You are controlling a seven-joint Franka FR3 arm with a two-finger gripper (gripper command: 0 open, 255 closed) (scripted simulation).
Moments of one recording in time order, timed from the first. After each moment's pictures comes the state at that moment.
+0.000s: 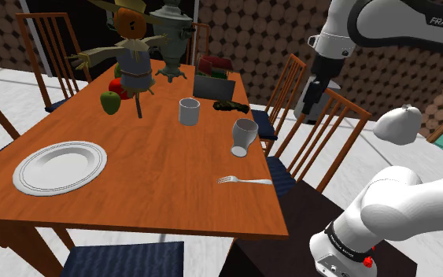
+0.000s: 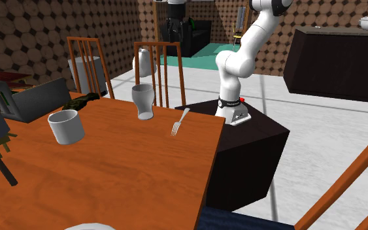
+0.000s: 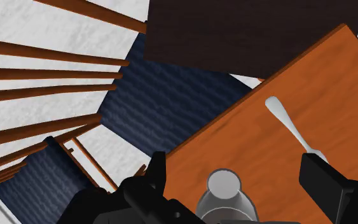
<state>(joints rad) 0.00 -0.75 0.00 -2.31 -0.11 1.52 -0.16</state>
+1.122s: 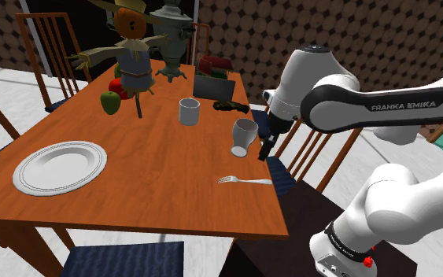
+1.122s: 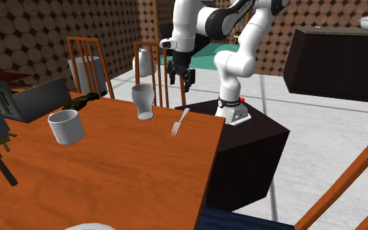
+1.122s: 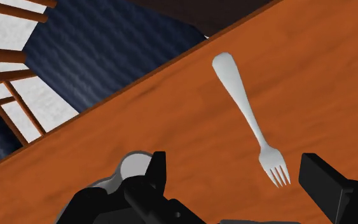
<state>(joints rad) 0.15 -0.68 0.14 -2.69 0.00 2.07 -0.10</state>
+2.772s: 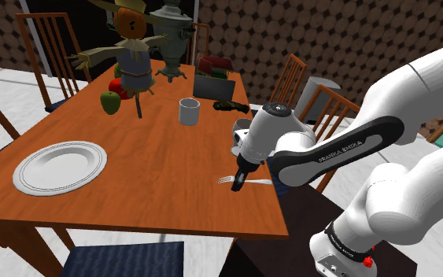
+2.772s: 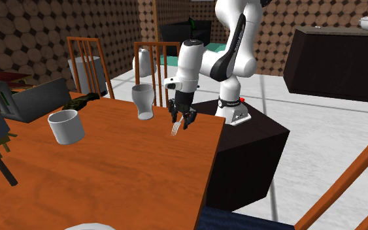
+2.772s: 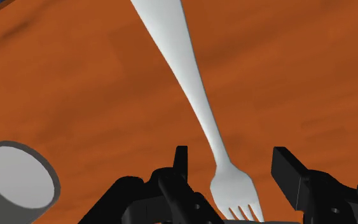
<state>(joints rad) 0.19 -0.30 0.28 -2.80 -0.03 2.64 -0.01</state>
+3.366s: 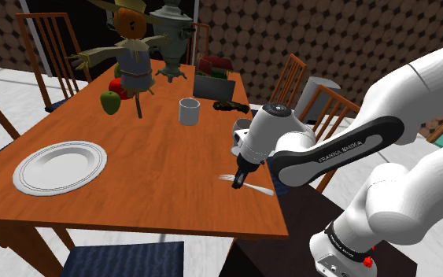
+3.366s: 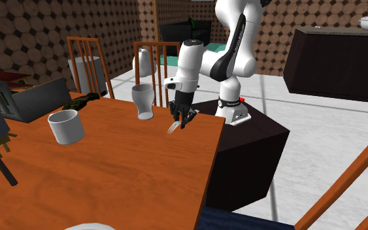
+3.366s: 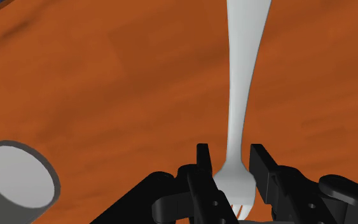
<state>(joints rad) 0.19 -0.30 0.28 -2.80 -0.03 2.64 -0.01</state>
